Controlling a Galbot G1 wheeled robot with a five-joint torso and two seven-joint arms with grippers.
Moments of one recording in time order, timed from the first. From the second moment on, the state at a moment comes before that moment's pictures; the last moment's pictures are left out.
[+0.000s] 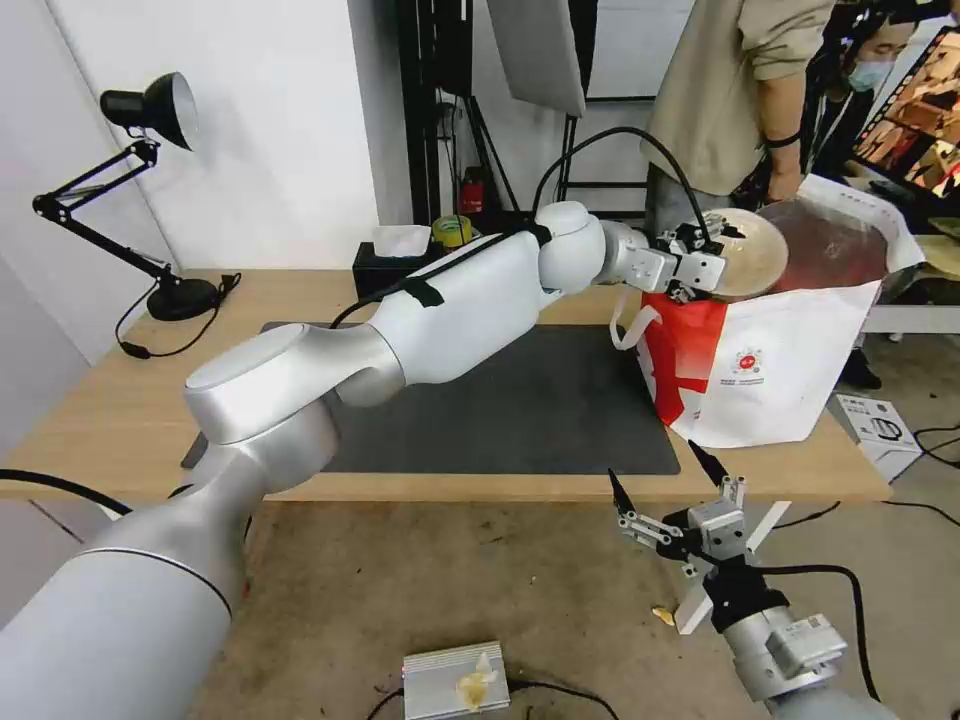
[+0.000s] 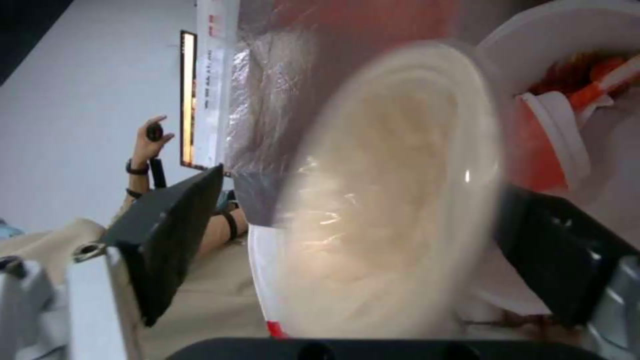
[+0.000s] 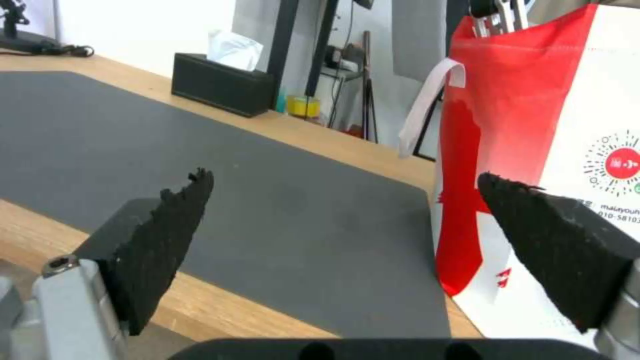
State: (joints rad) left arm -0.30 -1.60 0.73 -0.91 0.15 -0.24 0.43; right arm -1.79 1.00 0.49 2.35 0.14 0.03 0.17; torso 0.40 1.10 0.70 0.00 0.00
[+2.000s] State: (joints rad) left arm -0.30 -1.59 0.62 -0.98 -0.53 -0.05 0.03; right arm -1.79 1.00 0.49 2.35 0.14 0.03 0.17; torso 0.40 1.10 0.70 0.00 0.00
